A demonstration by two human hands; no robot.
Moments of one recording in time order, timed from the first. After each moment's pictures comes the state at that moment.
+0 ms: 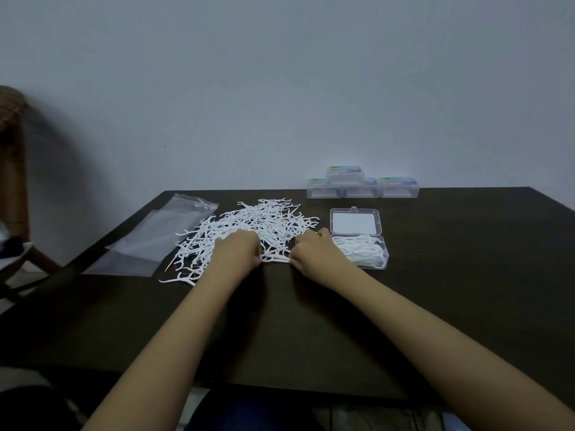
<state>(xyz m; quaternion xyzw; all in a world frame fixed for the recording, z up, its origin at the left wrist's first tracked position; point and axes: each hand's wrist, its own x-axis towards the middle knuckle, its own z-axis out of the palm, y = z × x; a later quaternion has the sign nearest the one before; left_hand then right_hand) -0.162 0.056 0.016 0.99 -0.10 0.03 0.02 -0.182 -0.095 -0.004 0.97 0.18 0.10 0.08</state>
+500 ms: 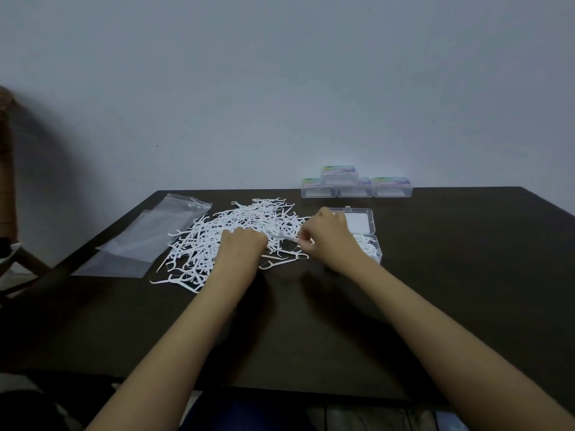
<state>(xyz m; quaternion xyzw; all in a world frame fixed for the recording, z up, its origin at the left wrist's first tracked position) -0.180 0.036 0.021 0.97 -0.16 0.12 -0.16 -0.183 -0.119 0.018 0.98 0.12 0.17 -0.06</state>
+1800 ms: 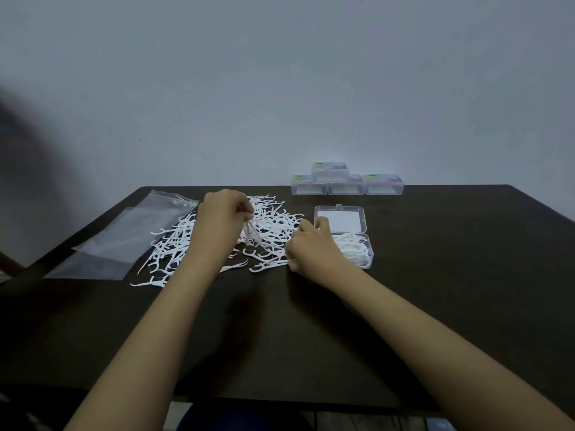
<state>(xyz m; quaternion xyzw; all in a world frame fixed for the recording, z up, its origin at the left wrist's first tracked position) -0.166 0.041 0.051 0.92 -0.14 0.23 0.30 -0.187 -0.109 0.001 0.97 0.17 0.16 0.09</state>
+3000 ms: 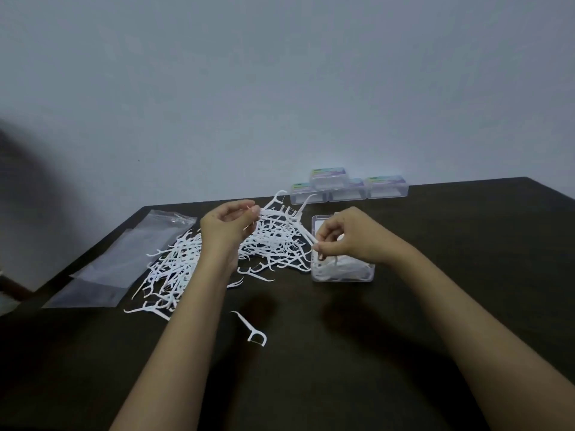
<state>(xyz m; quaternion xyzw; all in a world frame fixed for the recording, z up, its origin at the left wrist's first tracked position) -0.144 0.012 0.038 0.63 -0.02 0.10 0.77 -0.197 -0.183 0.043 0.89 0.16 0.02 -0.44</state>
